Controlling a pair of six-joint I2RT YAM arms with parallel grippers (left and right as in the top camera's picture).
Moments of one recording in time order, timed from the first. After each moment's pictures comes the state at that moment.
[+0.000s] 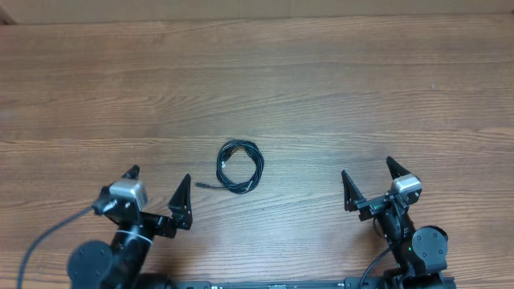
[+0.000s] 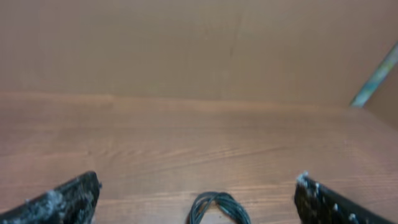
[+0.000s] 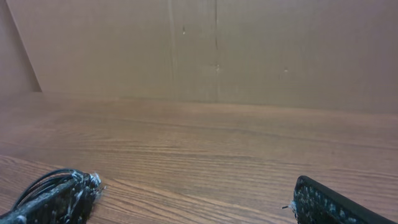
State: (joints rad) left arm -0.01 0.22 0.61 -0.55 0.25 -0.16; right arm 0.17 0.01 0.02 -0.02 -0.14 0.07
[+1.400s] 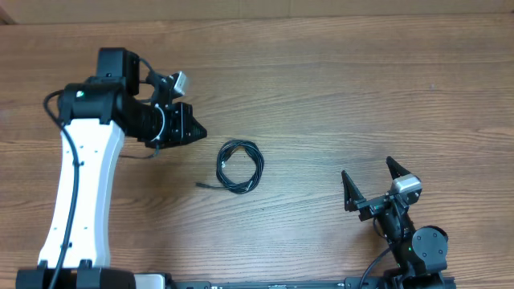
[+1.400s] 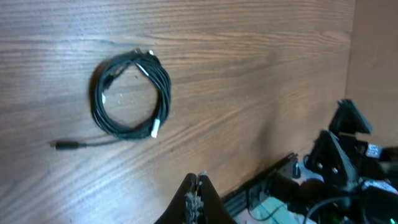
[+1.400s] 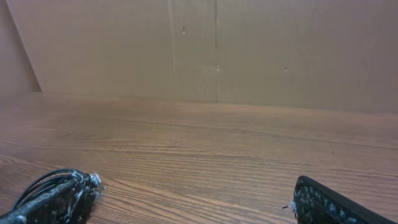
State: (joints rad) left arm -0.01 1.54 1.54 -1.33 0.66 -0.07; right arm 0.17 0.01 0.02 -0.02 -0.14 0.07
